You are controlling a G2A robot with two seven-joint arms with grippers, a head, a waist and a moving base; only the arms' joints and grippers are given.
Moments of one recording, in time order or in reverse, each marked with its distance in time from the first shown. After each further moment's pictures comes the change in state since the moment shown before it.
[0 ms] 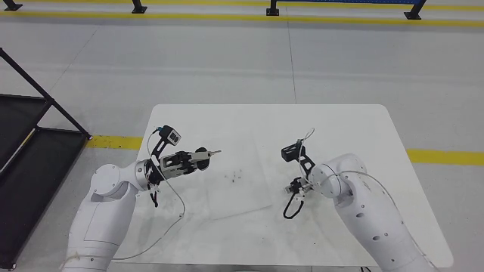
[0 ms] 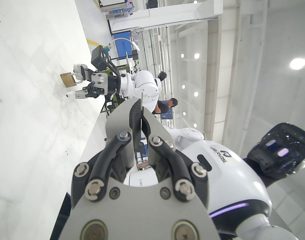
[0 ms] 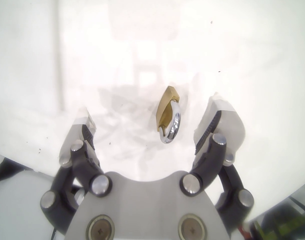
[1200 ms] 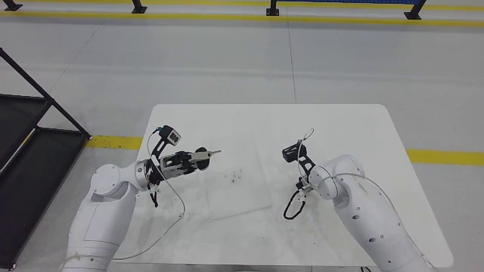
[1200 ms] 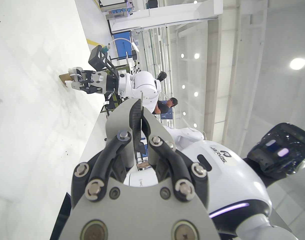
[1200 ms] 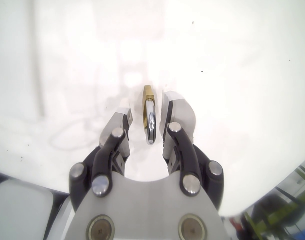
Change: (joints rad) left arm 0.000 0.000 0.000 0.000 0.000 0.000 0.000; right arm -0.006 -0.001 -0.013 0.002 -0.095 -0.013 0.011
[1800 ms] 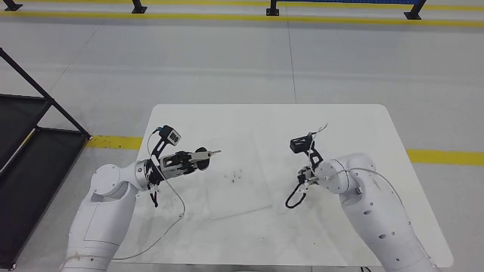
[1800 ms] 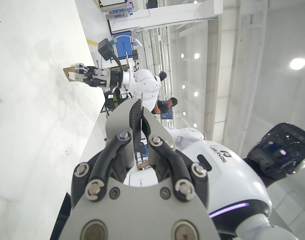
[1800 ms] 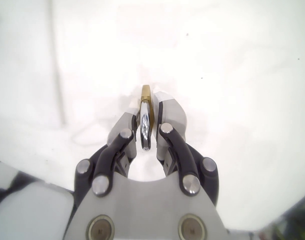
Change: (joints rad) left arm 0.000 0.000 0.000 0.000 0.000 0.000 0.000; right arm -0.030 0.004 0.142 -0.012 0.170 0.097 -0.089
